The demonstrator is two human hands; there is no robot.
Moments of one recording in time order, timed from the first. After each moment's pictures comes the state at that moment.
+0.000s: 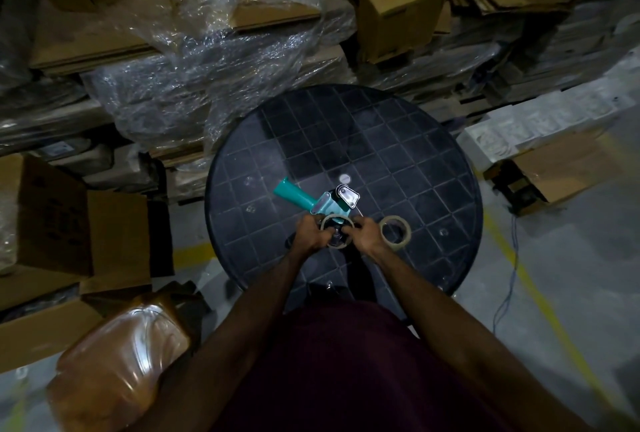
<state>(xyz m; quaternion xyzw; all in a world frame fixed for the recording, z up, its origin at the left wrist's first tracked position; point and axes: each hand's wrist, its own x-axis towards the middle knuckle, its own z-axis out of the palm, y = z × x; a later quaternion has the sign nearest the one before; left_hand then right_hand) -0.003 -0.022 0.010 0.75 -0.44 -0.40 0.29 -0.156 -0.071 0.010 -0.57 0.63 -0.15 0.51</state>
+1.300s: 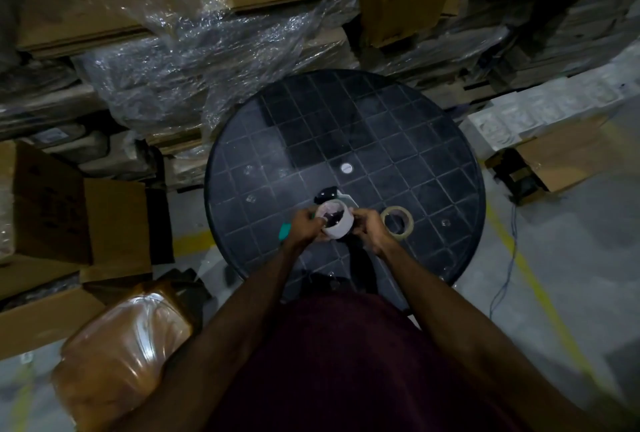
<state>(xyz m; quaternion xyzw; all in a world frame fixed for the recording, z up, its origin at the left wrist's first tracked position) 0.010 -0.017 -0.001 0.71 -0.30 -0.53 0.35 -0.155 -0.072 0.020 -0.30 0.60 -0.19 0.71</state>
